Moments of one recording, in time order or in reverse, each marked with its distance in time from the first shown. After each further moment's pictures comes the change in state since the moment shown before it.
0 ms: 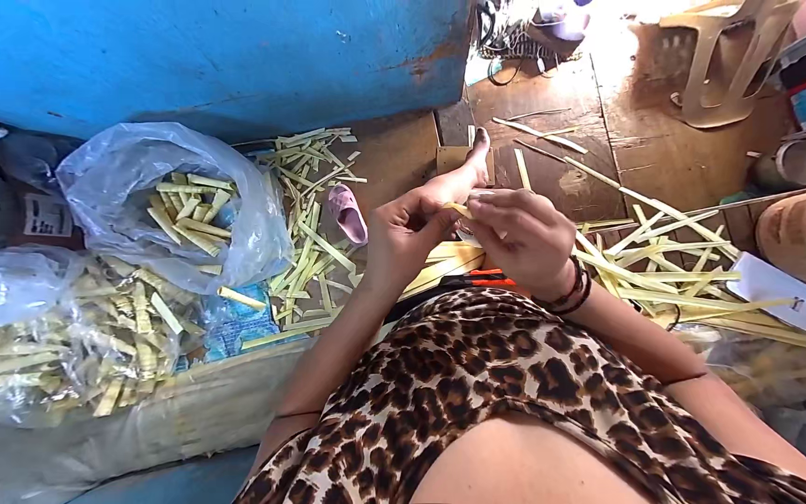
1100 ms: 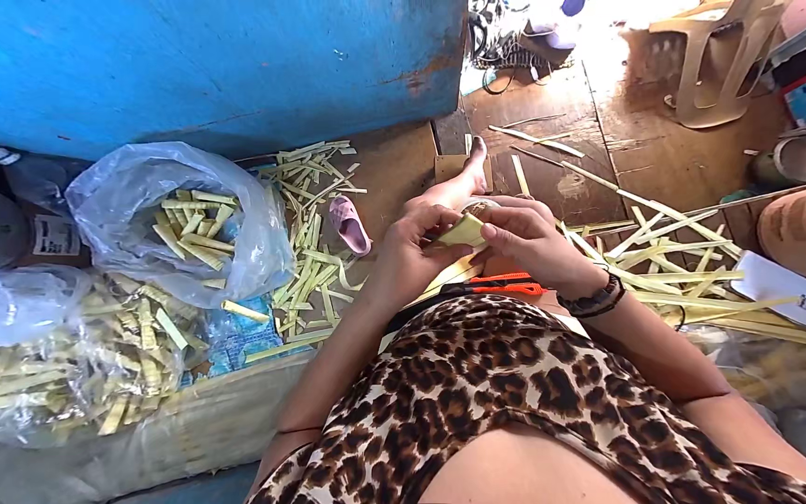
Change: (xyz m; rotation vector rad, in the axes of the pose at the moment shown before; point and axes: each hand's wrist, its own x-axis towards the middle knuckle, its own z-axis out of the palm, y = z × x) left_hand -0.002 0.008 -0.005 0.164 -0.272 -0.050; right_hand -0.002 0.009 -0.029 0.877 -0.401 0.920
